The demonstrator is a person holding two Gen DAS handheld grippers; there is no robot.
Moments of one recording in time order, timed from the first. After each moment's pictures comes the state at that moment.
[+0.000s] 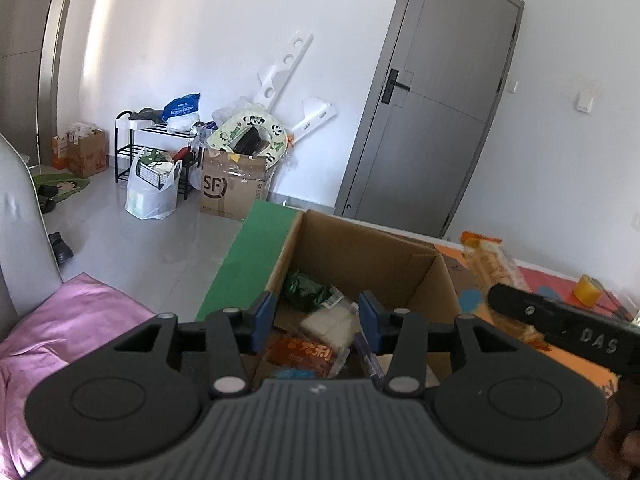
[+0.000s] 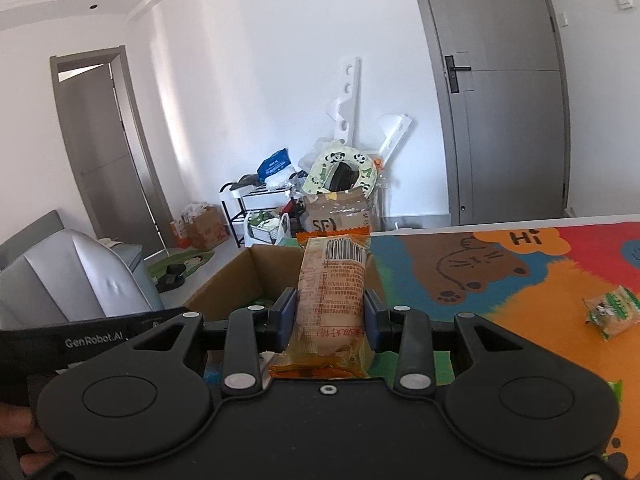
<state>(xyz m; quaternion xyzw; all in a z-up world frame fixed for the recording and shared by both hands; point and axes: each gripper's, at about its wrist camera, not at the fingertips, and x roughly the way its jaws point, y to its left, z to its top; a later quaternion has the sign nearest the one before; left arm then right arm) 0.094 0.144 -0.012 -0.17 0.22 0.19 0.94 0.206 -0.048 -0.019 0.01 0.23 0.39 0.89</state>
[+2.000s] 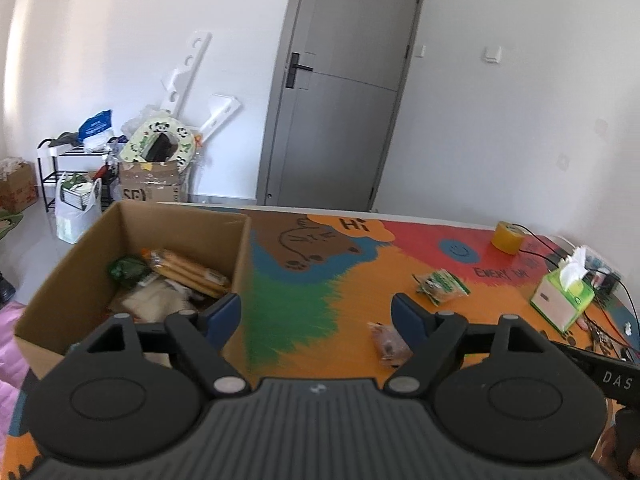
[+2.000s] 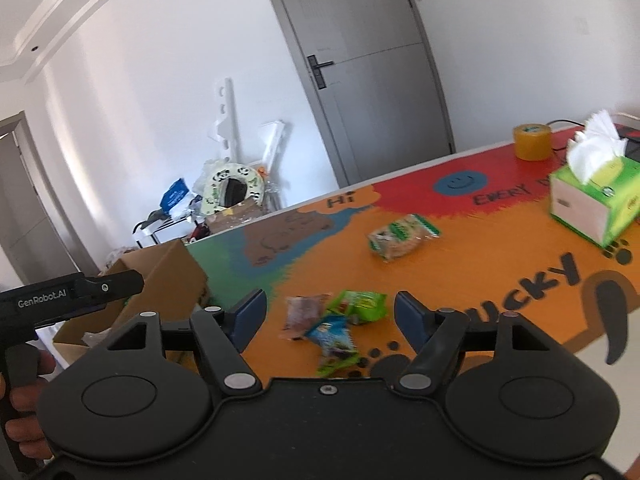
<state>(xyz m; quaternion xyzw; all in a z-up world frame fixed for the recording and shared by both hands) 0.136 0.002 -0.008 -0.11 0.24 0.08 0.96 0.206 -0.248 -0.052 0.10 0.27 0.24 0.93</state>
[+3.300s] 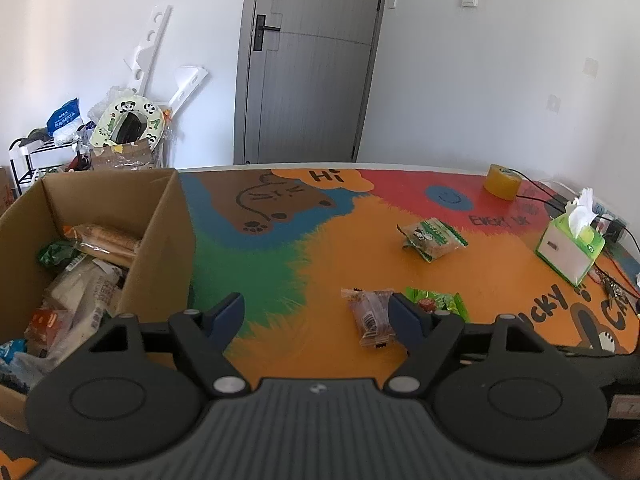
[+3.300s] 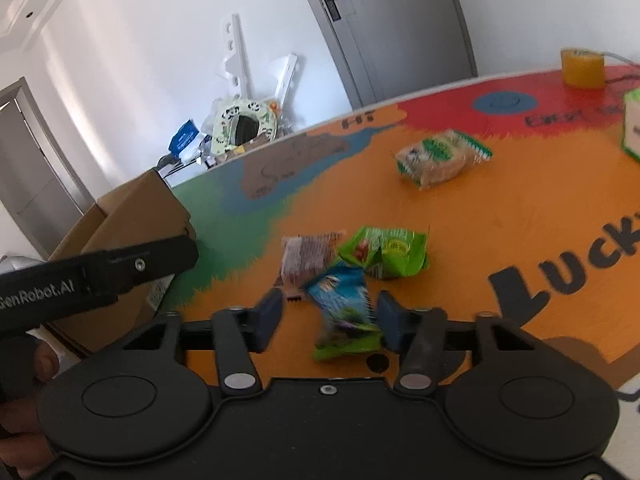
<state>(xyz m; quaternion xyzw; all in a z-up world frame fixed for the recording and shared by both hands) 0.191 -0.027 -0.051 -0.07 0.30 0.05 0.95 0.262 -0.201 -0.116 0.09 0.36 0.29 0.88</state>
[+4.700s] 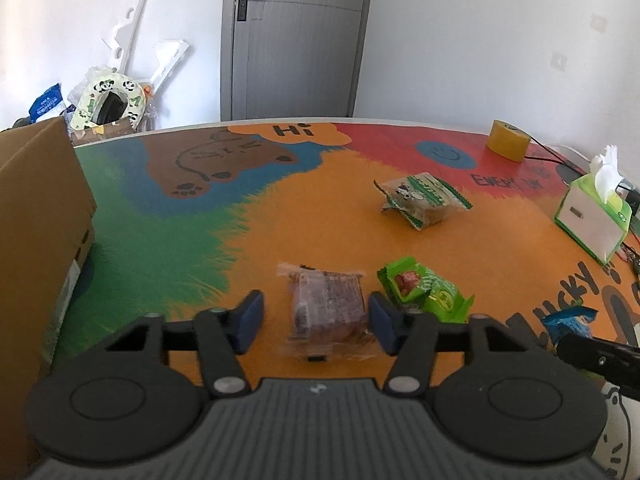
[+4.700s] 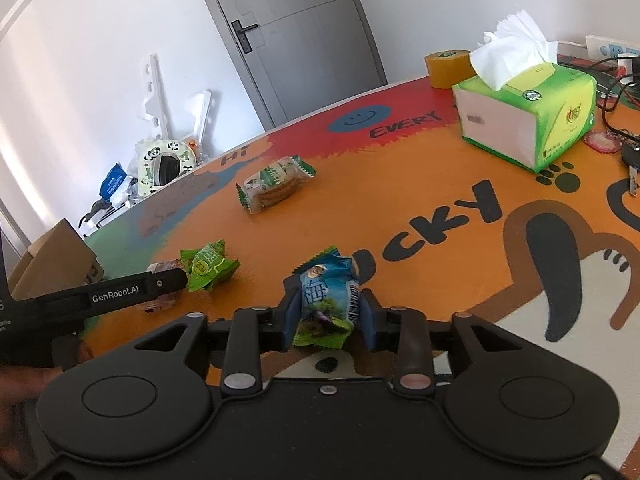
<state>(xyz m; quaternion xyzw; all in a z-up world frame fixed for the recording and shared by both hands) 0.255 -0.070 -0.107 -0.06 0.33 0.05 0.94 0.259 -0.298 -0.119 0.11 0.34 0.17 0.92</state>
